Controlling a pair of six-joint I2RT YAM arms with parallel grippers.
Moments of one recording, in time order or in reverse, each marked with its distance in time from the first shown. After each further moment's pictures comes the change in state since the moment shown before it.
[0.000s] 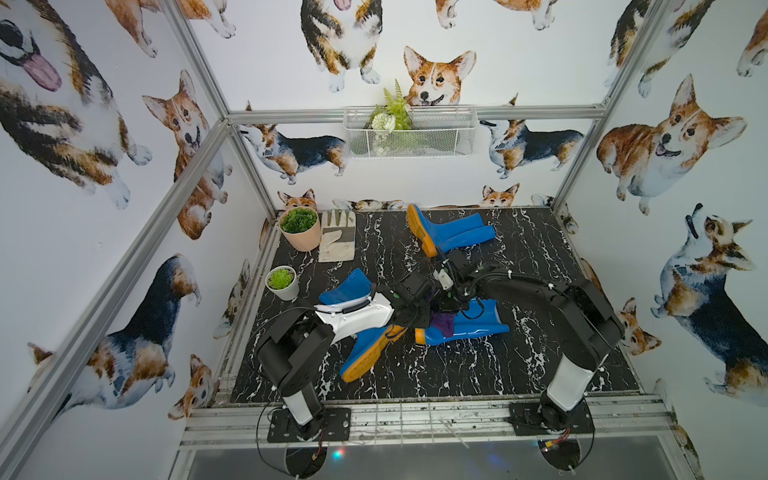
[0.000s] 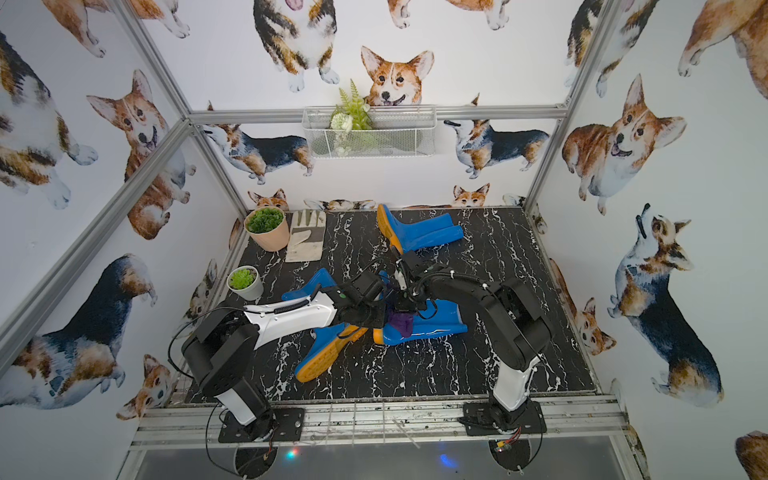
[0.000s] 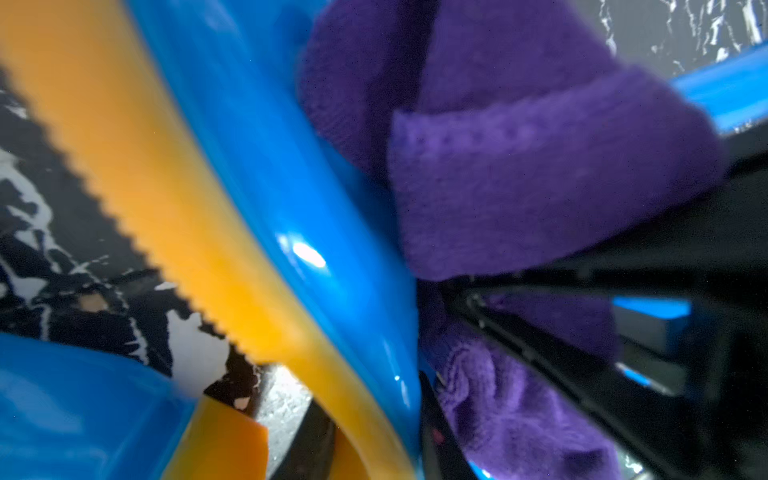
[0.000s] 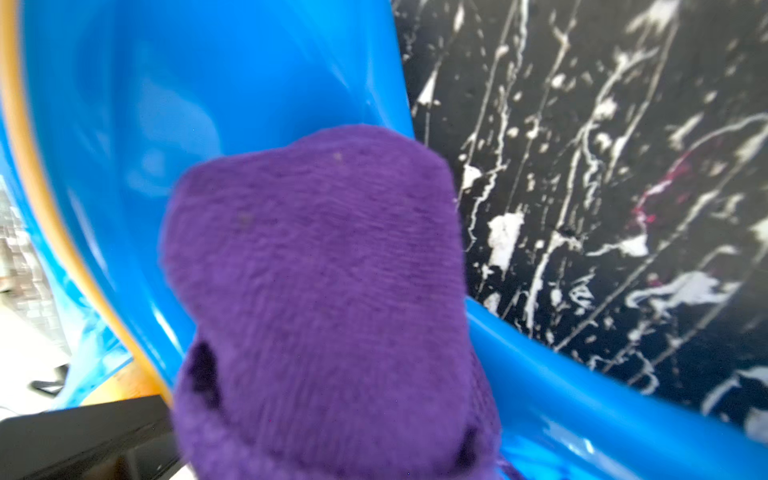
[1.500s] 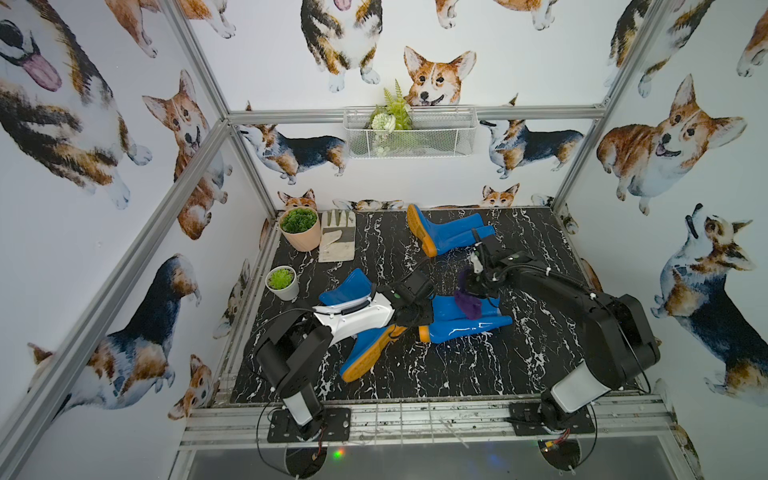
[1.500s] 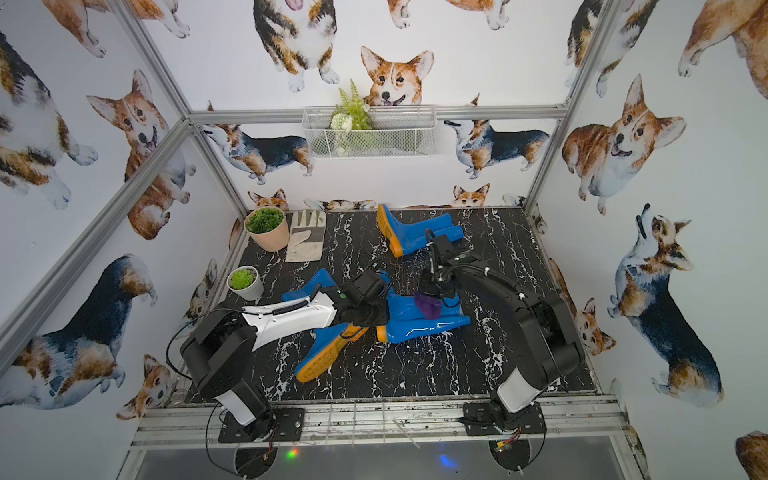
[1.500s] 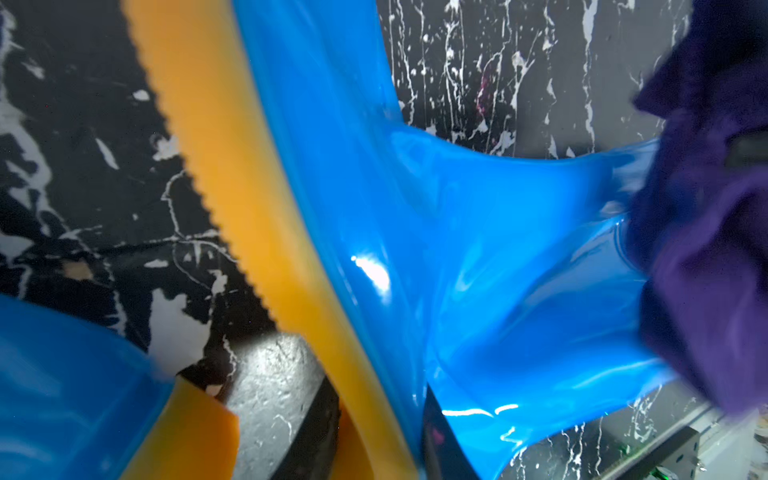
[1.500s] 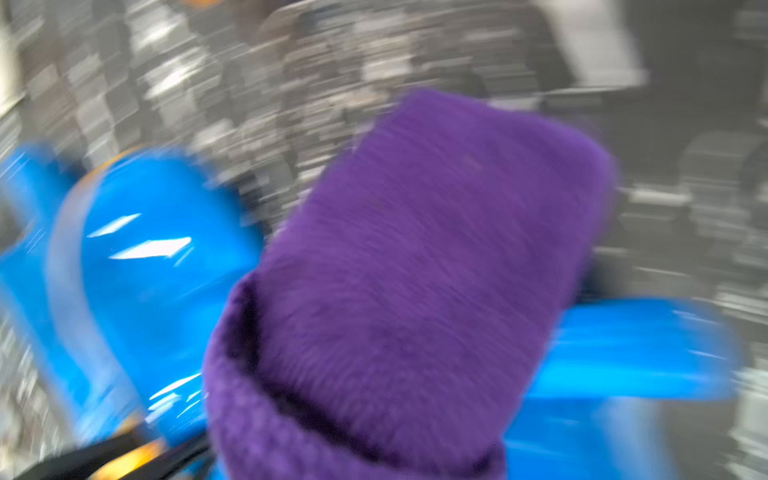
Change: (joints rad) left arm -0.010 -0.011 0.005 0.025 -0.008 -0.193; right arm -0.058 -0.136 0.047 -0.120 0.140 0.076
